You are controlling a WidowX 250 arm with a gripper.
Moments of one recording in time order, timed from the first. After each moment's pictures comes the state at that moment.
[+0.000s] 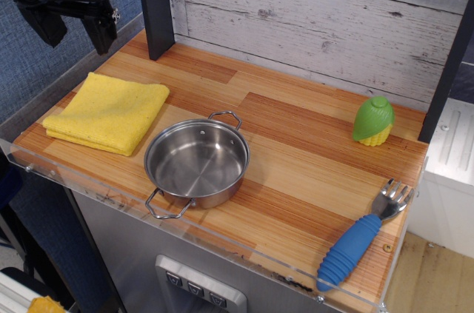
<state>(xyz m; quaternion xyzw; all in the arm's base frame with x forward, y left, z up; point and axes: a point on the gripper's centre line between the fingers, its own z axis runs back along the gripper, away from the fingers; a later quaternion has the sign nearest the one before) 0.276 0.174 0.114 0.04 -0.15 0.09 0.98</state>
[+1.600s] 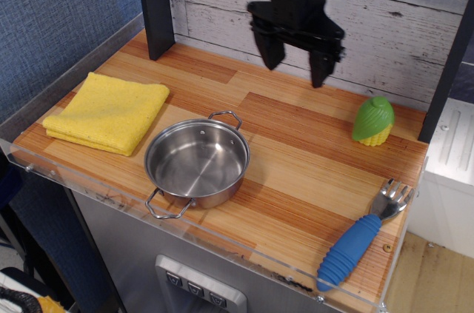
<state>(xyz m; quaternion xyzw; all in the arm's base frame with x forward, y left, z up) 0.379 -0.034 0.073 -0.04 -0.15 -0.12 0.98</state>
